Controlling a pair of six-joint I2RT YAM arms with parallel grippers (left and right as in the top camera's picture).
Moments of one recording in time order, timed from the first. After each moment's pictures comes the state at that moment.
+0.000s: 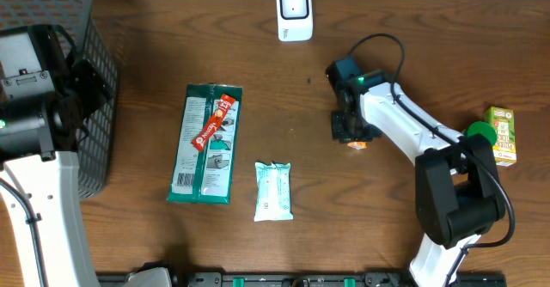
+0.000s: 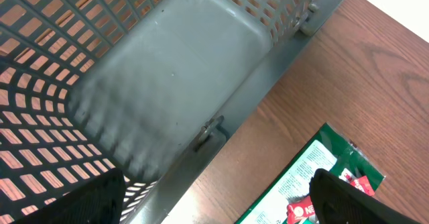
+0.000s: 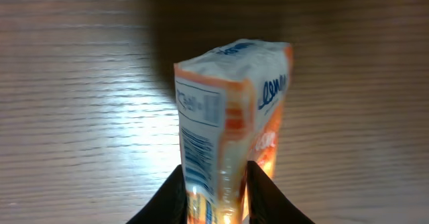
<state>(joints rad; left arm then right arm) 0.22 1.34 1.63 -1.23 -0.27 -0.41 0.39 1.94 1.34 -0.96 0.12 0.38</state>
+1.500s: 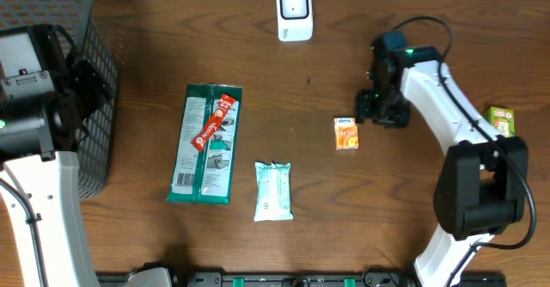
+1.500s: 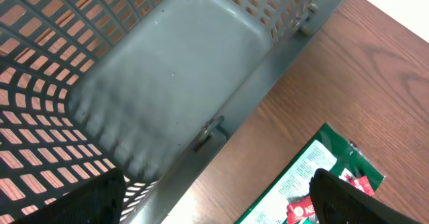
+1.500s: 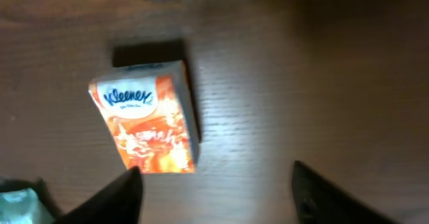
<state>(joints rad) 0.22 1.34 1.63 -1.23 -0.27 -0.41 0.17 1.94 1.50 -1.12 -0.09 0.27</state>
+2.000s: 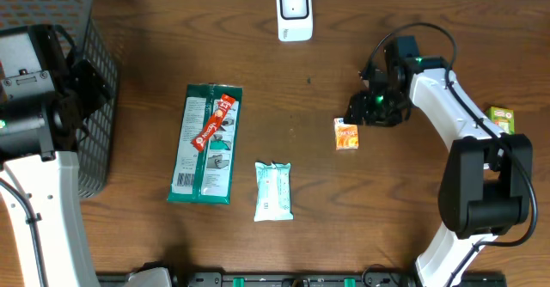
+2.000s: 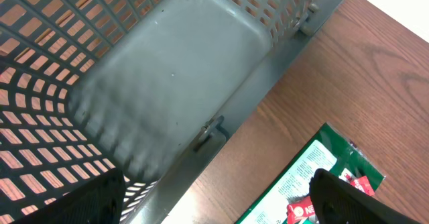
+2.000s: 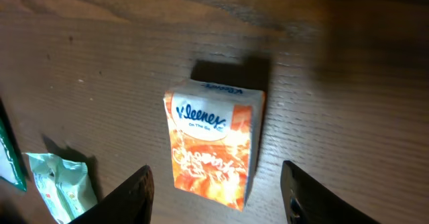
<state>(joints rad) 0.22 1.34 1.63 -1.23 -0.27 -0.41 0.12 1.94 1.40 -0.94 -0.37 0.08</state>
